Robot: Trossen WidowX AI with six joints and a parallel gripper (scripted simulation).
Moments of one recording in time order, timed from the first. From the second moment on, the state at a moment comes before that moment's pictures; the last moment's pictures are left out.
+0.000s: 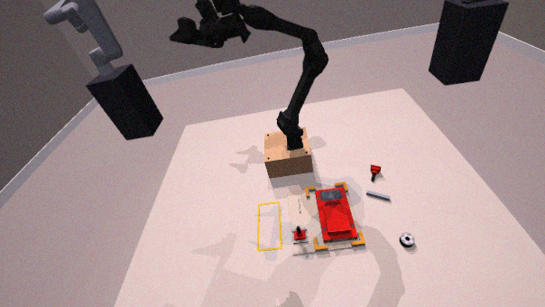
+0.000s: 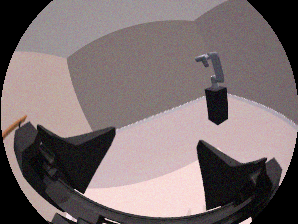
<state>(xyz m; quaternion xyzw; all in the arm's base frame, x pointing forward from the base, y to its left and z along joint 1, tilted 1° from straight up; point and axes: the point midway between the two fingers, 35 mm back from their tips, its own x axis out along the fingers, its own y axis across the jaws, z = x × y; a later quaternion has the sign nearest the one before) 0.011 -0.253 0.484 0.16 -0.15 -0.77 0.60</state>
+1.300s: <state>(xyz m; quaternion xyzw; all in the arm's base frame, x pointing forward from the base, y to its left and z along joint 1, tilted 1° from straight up) 0.307 -0.212 0.294 0.22 0.25 -0.44 0.83</state>
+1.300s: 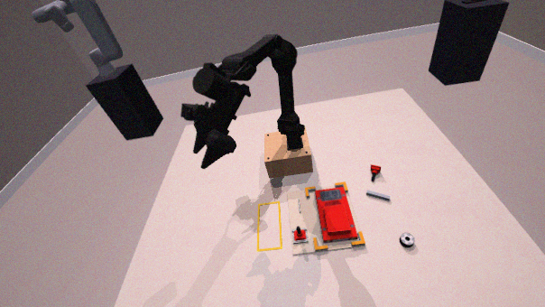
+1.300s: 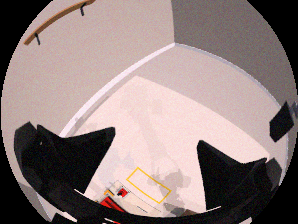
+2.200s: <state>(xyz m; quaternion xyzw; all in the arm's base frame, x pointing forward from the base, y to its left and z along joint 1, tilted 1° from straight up) 0.383 0.003 0.123 0.10 0.57 -0.14 0.80</state>
